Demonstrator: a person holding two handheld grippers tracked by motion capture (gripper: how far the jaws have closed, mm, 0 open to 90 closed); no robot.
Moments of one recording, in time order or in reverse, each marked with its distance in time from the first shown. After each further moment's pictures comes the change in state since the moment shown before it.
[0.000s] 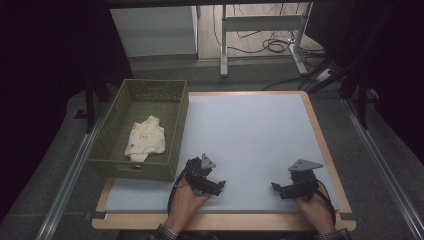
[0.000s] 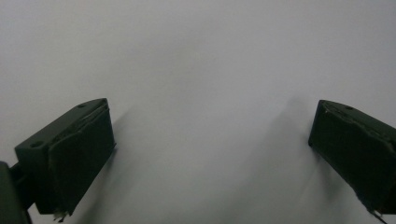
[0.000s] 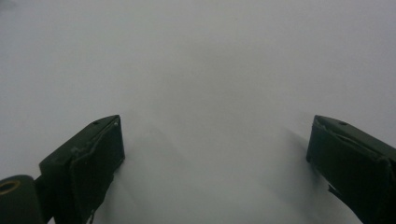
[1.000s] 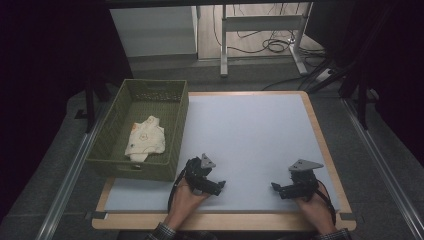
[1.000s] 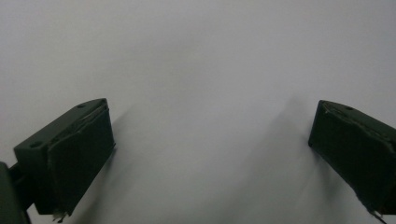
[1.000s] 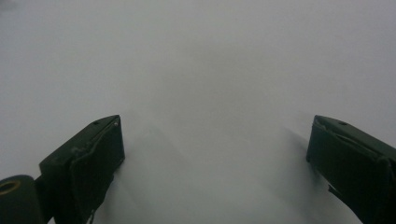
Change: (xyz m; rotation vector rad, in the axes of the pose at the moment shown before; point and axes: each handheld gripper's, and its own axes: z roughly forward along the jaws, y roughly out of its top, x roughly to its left) left arm 0.001 0.000 0.000 -0.003 -0.008 -0.003; right arm 0.000 0.000 0.000 -0.001 0.001 0.001
